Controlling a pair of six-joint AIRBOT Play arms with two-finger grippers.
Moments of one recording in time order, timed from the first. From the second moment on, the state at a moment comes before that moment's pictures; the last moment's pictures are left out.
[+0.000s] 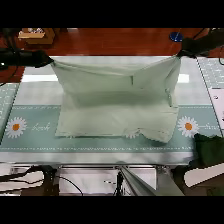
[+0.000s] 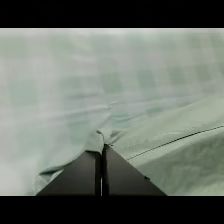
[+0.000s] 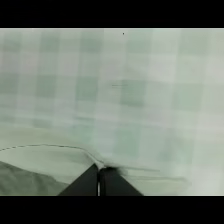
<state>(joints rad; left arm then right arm) 0.17 -1.44 1.40 0.86 -1.00 -1.09 -0.15 -1.75 1.97 -1.17 1.37 1.43</state>
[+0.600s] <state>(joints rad) 0.16 -1.64 1.42 0.88 -0.99 -1.03 -0.10 -1.91 1.97 -1.29 1.40 1.43</state>
